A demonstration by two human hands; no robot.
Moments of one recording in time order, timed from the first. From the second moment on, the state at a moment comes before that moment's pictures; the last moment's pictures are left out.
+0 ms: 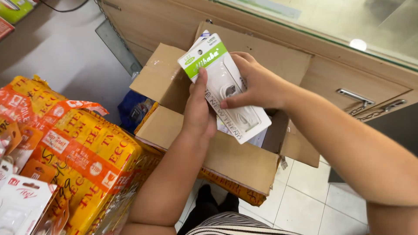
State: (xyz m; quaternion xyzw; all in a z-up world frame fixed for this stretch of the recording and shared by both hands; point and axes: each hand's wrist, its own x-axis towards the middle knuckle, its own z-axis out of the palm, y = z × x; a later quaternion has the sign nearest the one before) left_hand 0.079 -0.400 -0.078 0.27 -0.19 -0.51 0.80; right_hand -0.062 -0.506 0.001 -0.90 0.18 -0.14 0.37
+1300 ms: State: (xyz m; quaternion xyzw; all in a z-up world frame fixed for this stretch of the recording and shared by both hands) left_hand 0.189 -0.504 -0.142 0.85 -0.48 0.03 0.22; right_hand 0.095 -0.547 -0.272 -0.84 0.35 -0.04 0.41
